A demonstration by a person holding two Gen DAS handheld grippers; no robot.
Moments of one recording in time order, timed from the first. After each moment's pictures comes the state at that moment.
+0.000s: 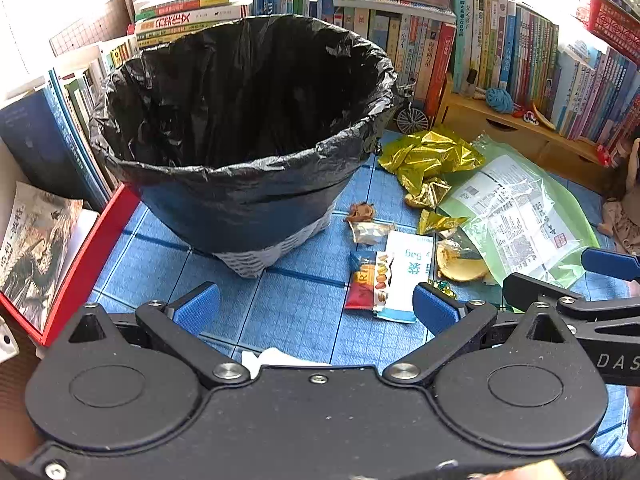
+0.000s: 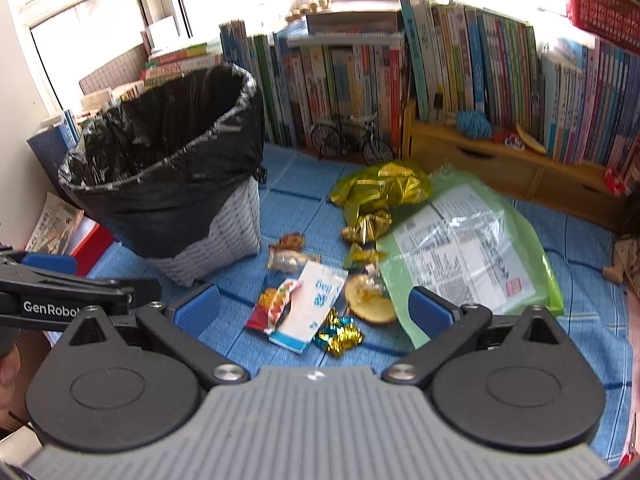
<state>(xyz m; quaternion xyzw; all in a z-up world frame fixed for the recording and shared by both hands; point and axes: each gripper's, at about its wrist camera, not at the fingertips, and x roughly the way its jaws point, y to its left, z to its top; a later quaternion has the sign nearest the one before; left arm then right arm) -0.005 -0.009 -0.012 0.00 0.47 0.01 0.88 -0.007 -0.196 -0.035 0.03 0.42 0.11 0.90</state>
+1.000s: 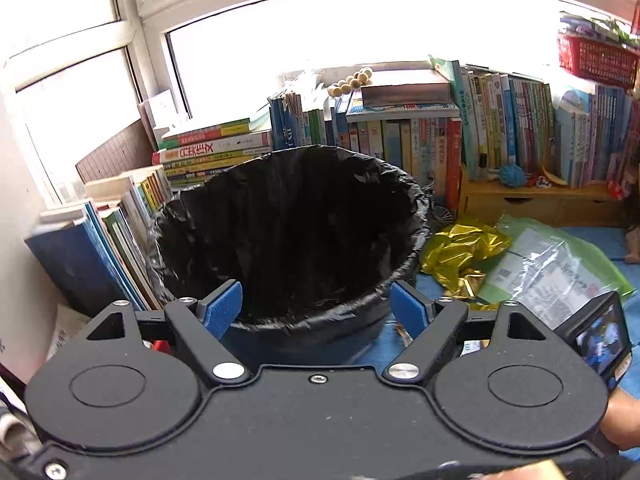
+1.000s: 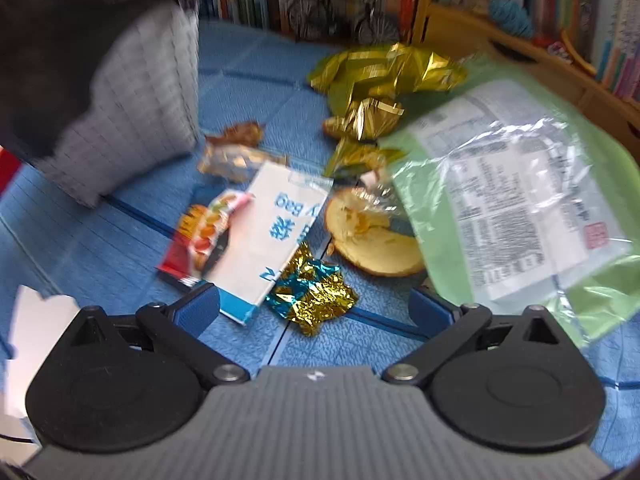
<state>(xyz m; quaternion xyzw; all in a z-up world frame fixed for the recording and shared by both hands) 0.004 0.009 0.034 0.09 0.32 0.01 0.94 0.060 -0.170 -0.189 -0.03 0.51 0.08 0.85</state>
